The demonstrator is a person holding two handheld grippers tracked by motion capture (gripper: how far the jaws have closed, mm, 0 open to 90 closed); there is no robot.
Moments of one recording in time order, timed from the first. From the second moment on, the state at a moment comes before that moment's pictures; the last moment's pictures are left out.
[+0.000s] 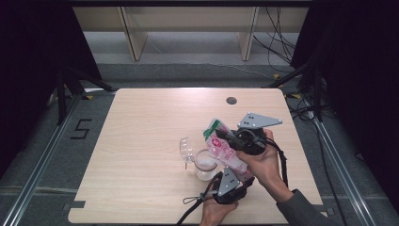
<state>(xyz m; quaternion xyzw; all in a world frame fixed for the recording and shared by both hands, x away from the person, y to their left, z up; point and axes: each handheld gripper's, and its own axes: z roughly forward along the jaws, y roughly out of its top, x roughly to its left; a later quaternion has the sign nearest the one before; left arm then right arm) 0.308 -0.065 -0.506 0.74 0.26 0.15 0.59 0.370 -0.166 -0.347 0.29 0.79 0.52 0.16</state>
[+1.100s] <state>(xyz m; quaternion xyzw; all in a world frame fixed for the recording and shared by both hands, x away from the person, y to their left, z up) 0.323 -0.067 -0.511 0.74 0.27 0.12 0.61 0.395 -0.135 -0.359 0.28 0.83 0.46 0.17</state>
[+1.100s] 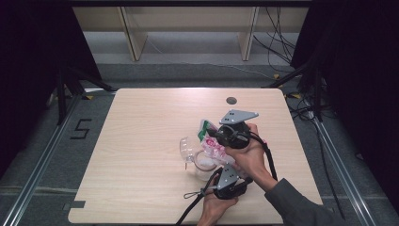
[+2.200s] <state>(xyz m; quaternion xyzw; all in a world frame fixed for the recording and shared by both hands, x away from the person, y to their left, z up) 0.325 -0.071 -0.506 0.73 0.26 0.11 0.62 0.397 -0.120 -0.359 0.26 0.86 0.41 0.18</state>
